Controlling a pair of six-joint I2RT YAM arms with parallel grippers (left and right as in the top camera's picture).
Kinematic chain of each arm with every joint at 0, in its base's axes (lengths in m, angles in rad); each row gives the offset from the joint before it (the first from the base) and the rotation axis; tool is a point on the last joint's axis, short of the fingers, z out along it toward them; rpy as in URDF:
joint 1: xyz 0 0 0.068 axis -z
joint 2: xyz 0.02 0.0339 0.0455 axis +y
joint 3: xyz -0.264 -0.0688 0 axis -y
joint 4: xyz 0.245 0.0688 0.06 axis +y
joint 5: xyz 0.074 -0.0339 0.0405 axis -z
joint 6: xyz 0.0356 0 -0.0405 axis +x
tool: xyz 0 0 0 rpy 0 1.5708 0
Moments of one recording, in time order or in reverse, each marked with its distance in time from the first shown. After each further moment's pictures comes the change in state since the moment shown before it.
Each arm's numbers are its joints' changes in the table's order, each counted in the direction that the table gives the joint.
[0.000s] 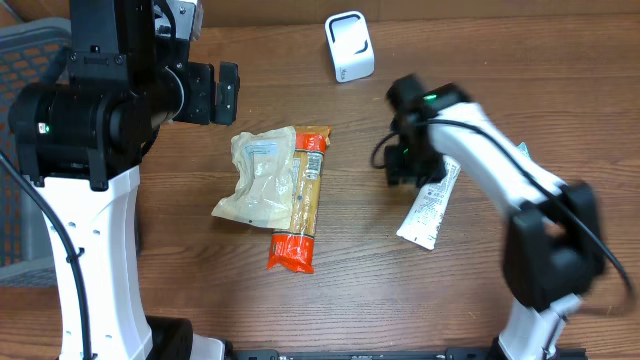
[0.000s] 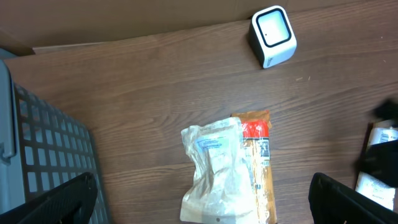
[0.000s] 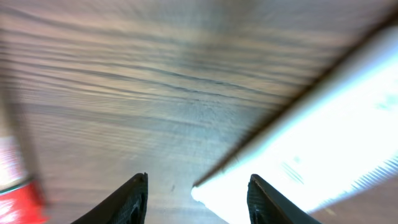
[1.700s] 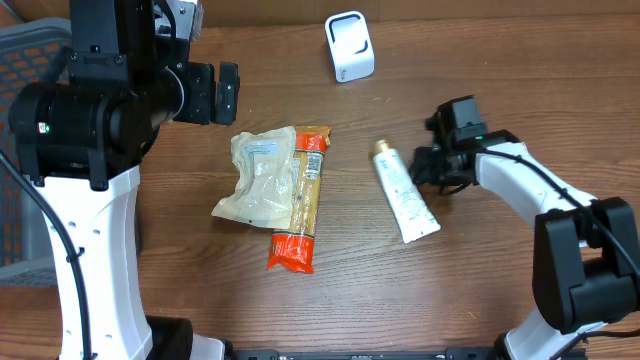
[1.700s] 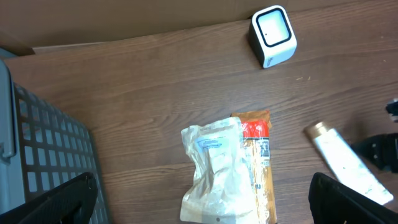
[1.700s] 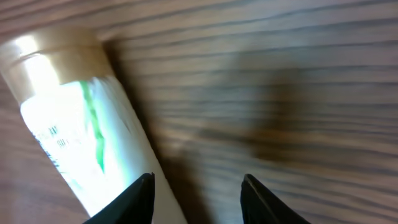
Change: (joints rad) left arm 0.000 0.000 0.000 0.000 0.000 0.000; right arm 0.144 -0.095 -0.455 -0.649 -0.088 -0.073
